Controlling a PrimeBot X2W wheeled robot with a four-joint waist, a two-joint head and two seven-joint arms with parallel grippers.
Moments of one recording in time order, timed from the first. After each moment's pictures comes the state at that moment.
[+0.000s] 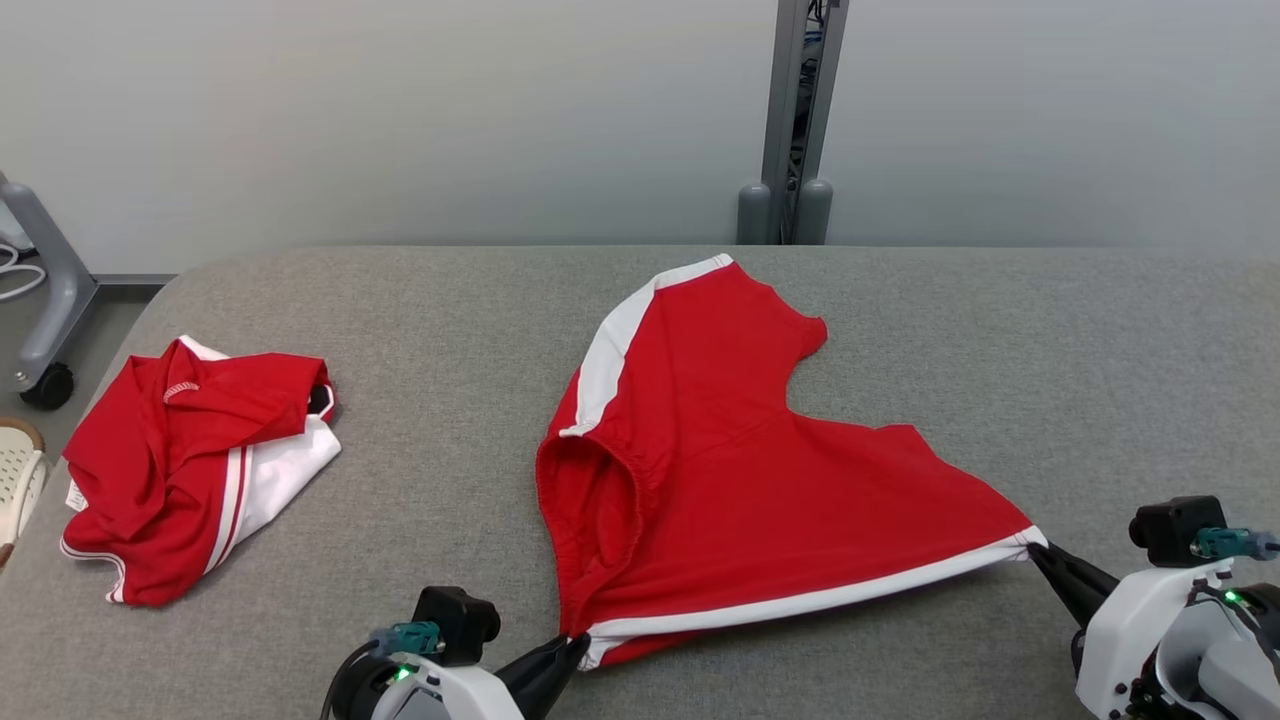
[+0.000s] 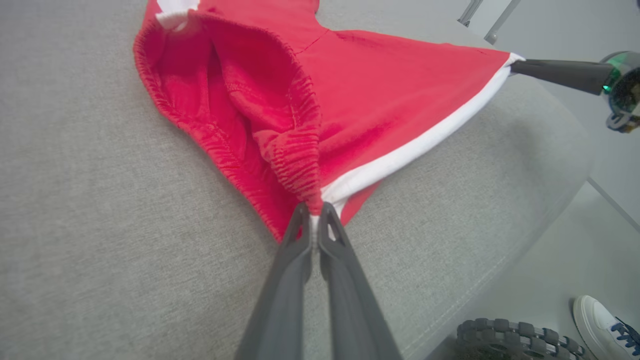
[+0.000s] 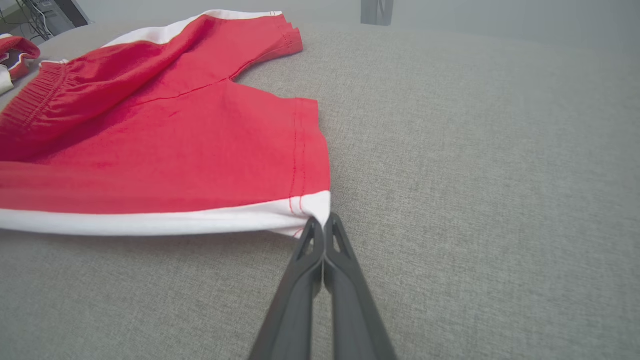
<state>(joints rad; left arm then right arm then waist) -0.40 0.37 -1.16 0.46 -1.05 -0.06 -0.15 -0.57 -0.60 1.24 0.70 1.20 0.13 -0.26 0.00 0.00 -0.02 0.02</state>
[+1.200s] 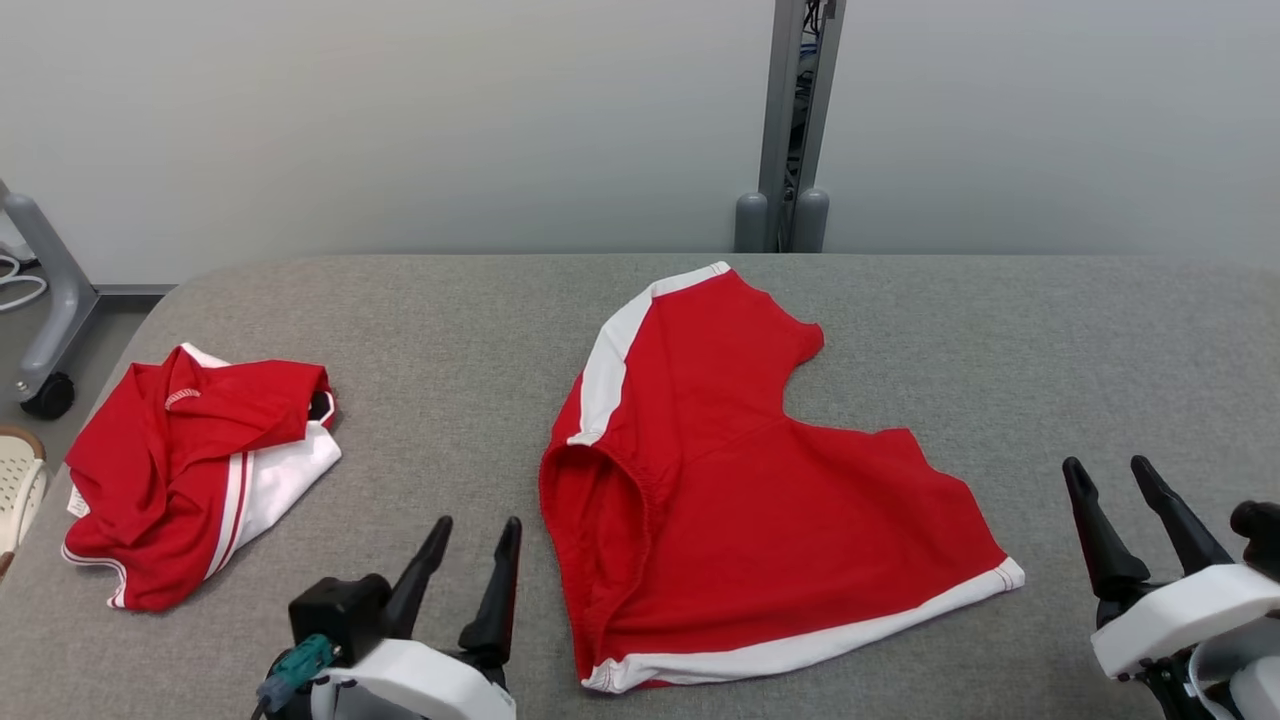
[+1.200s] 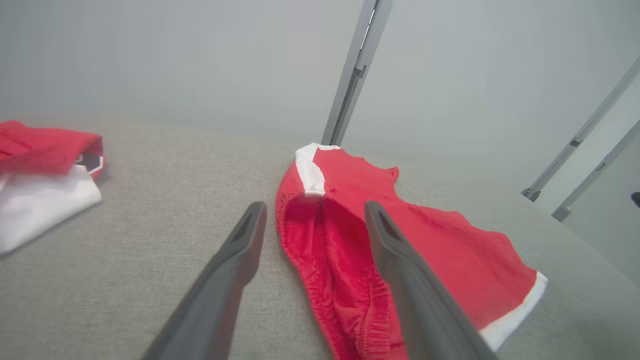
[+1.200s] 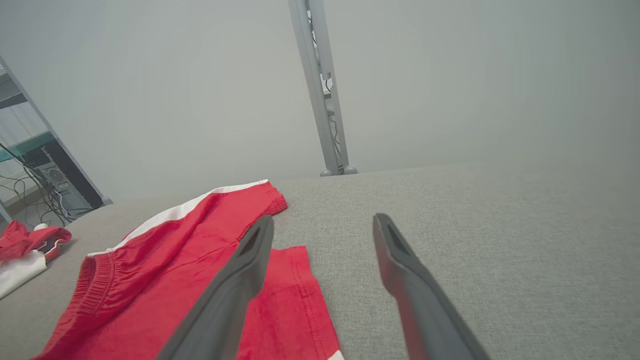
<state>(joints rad) -0.13 0.20 -0.52 0.32 -0.68 0.06 -0.26 -0.20 -0.41 0.35 0.42 0.73 0.13 -0.26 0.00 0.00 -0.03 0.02</state>
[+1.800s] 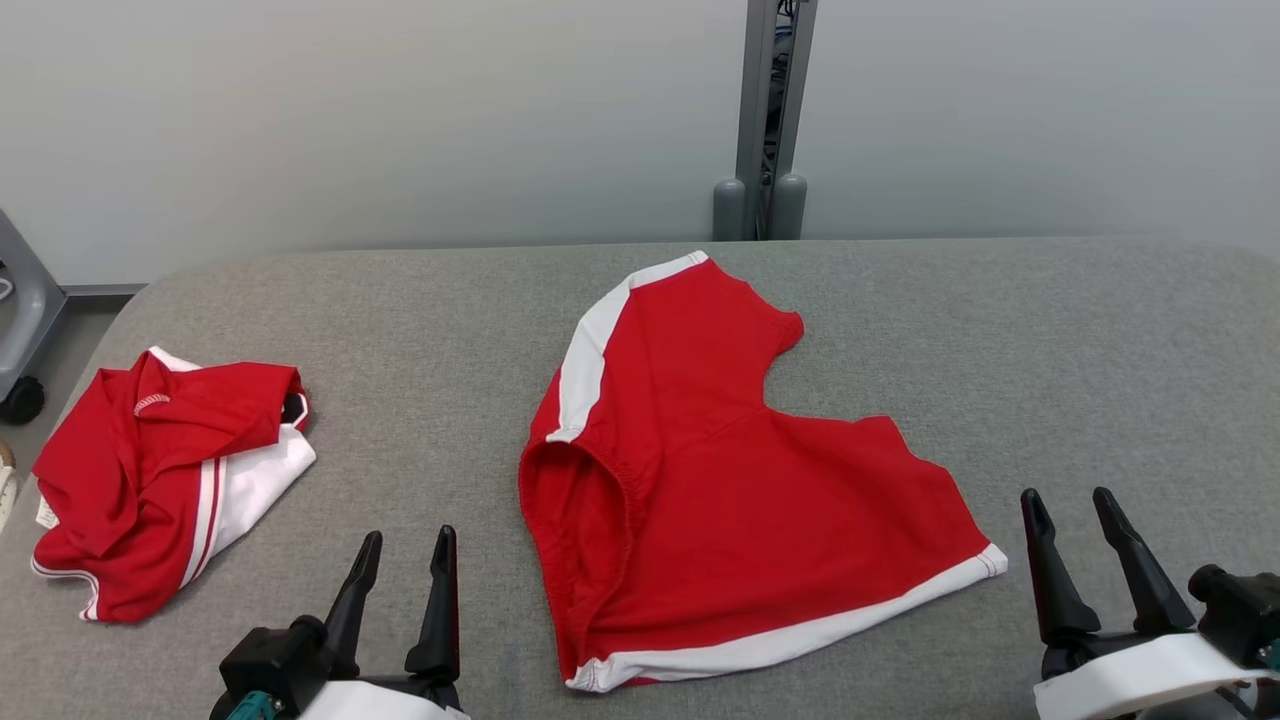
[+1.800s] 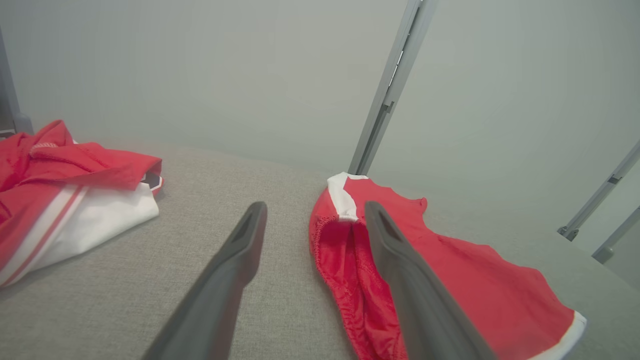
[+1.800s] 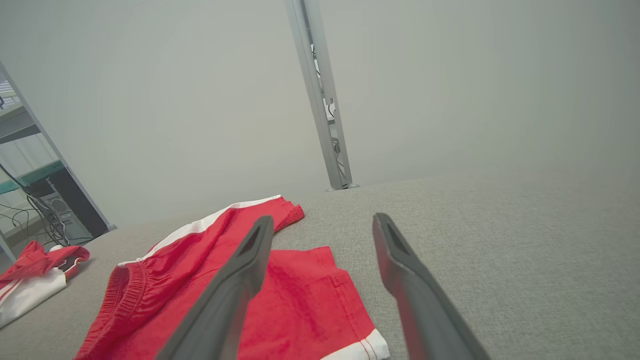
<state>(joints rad) 0.03 0.05 -0.17 0.21 -0.41 -0.03 -0.26 -0.02 -0.19 0.14 0.21 0.47 0.13 -0.26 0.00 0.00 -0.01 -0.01</state>
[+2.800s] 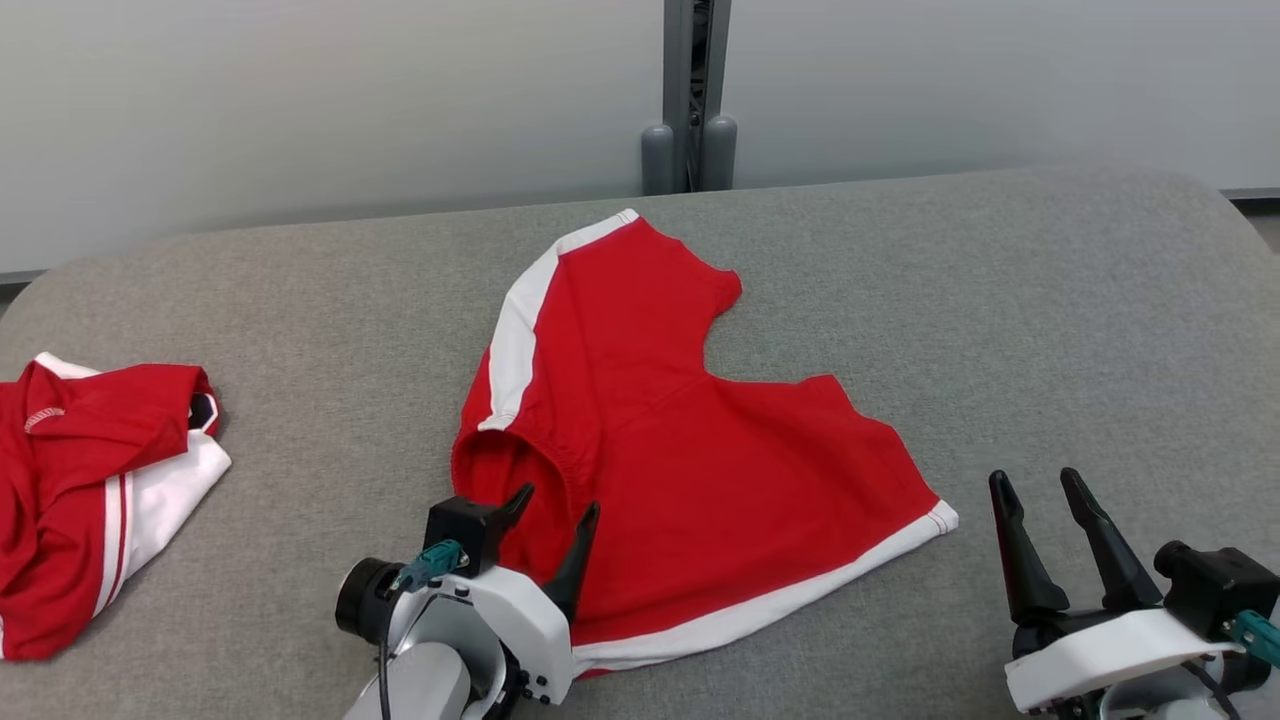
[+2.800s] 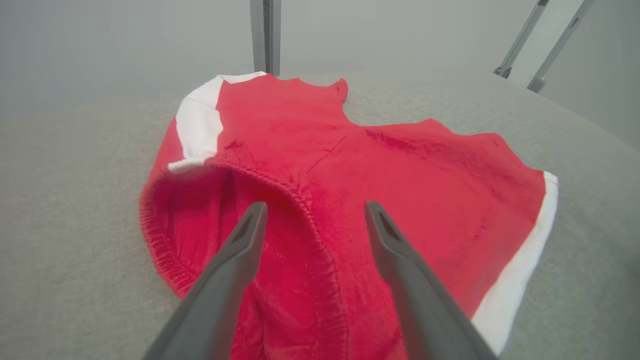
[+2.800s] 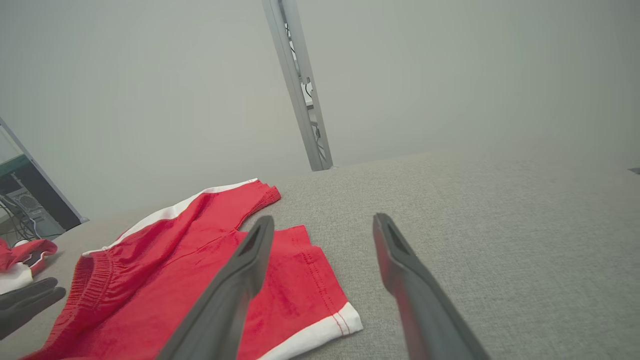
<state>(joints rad) -0.35 0.05 -0.53 0.67 -0.42 -0.06 -0.20 -0.06 -0.17 0.17 0.24 0.46 0.13 -0.26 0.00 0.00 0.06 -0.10</state>
